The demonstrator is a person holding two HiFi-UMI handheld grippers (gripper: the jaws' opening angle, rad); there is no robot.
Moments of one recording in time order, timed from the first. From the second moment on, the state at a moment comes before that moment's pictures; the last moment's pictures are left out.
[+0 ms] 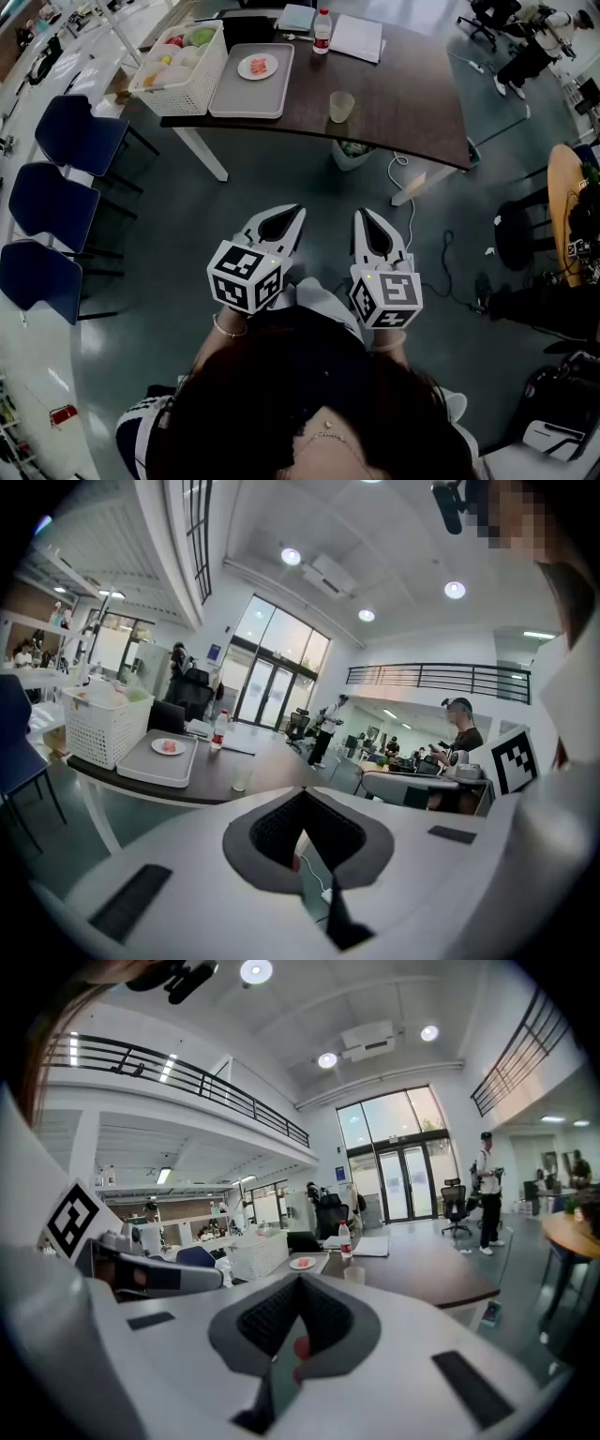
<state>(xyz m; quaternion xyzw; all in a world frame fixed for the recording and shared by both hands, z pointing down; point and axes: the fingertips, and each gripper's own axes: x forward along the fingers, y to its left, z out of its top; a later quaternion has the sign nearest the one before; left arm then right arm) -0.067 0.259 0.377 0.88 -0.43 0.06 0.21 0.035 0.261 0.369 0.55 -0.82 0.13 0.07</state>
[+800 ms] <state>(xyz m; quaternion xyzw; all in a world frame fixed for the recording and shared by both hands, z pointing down) -0.037 0.225 0.380 0.86 -0.46 0.06 0.20 0.060 0.223 0.362 0.51 -0.85 0.10 0.05</state>
